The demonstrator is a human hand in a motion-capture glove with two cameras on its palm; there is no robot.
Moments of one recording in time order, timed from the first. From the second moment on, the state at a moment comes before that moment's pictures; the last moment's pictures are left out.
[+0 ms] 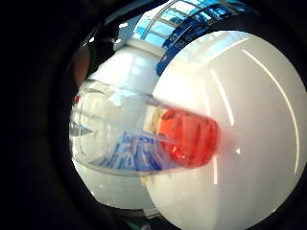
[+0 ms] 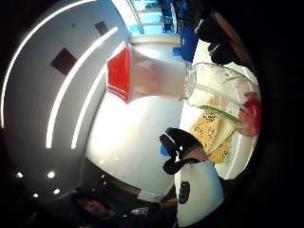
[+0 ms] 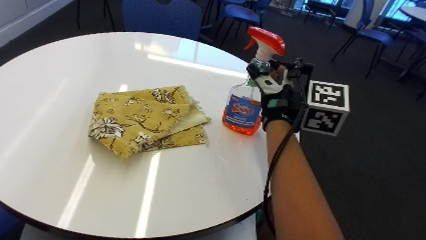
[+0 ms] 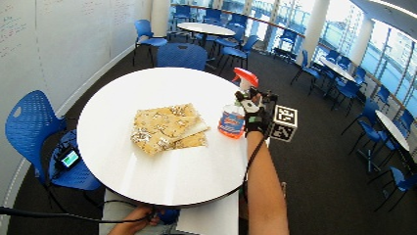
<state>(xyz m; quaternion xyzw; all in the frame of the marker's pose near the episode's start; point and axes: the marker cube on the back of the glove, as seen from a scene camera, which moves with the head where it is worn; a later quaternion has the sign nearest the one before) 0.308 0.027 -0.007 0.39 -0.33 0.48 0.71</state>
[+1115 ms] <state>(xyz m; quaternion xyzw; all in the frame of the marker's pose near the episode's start) 0.338 0.008 -0.051 0.23 -0.41 0.48 0.74</state>
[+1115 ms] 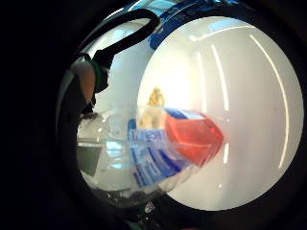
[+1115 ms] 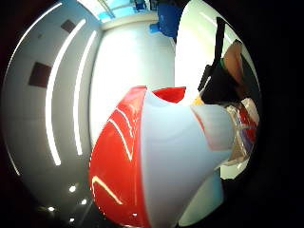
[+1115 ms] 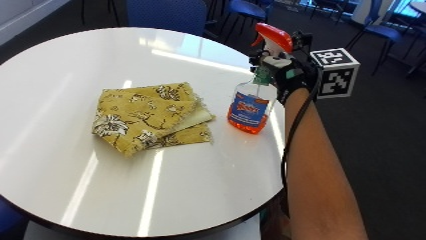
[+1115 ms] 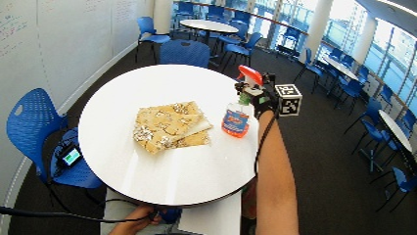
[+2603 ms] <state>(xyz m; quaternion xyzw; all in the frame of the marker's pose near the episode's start) 0.335 -0.063 -0.046 0.29 -0.29 0.46 0.79</state>
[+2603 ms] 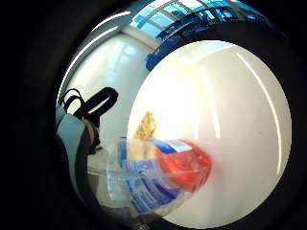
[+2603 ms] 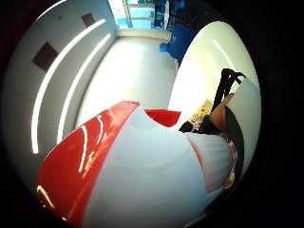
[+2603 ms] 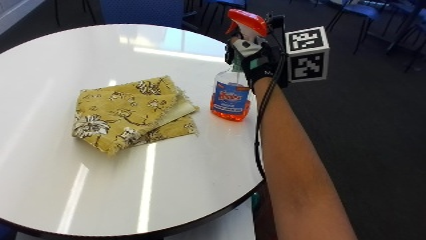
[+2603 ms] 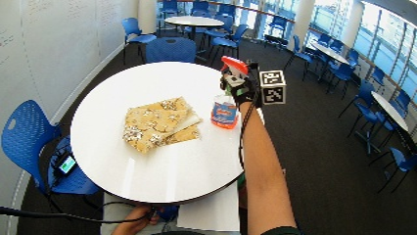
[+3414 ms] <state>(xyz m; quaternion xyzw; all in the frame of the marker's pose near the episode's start) 0.255 -0.120 -0.021 0.01 0.11 0.28 0.95</state>
